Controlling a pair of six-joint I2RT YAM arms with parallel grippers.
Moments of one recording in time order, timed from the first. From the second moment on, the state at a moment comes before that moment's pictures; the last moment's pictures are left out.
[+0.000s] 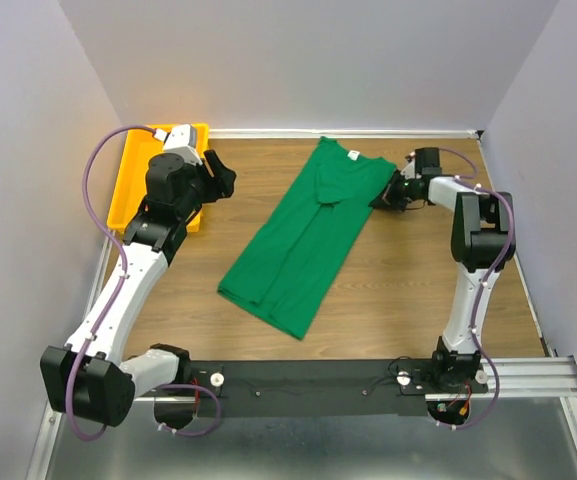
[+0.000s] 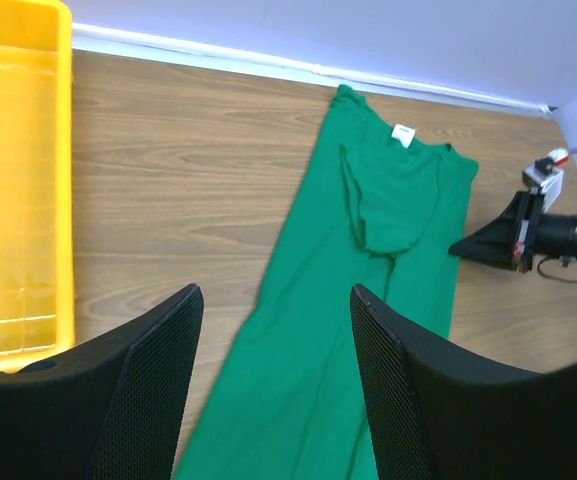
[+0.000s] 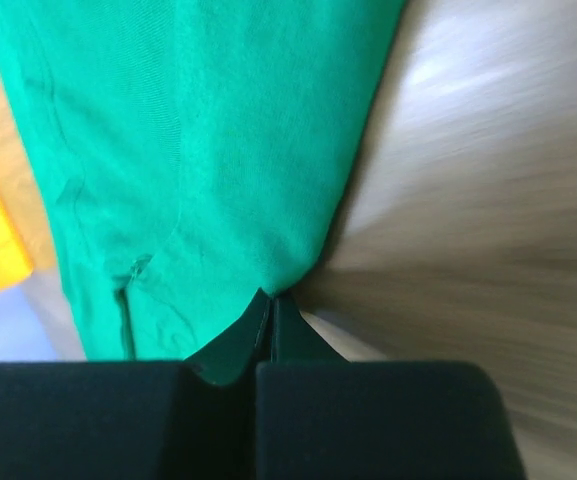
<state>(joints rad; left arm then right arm) -0.24 1.13 1.06 -0.19 0.03 -0.38 0.04 2.16 1.44 -0.24 -0.53 0.56</state>
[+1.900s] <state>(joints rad) -0.56 1.47 0.64 -0.13 0.18 -1.28 0.90 1.05 0.41 -0.17 -0.07 -0.67</state>
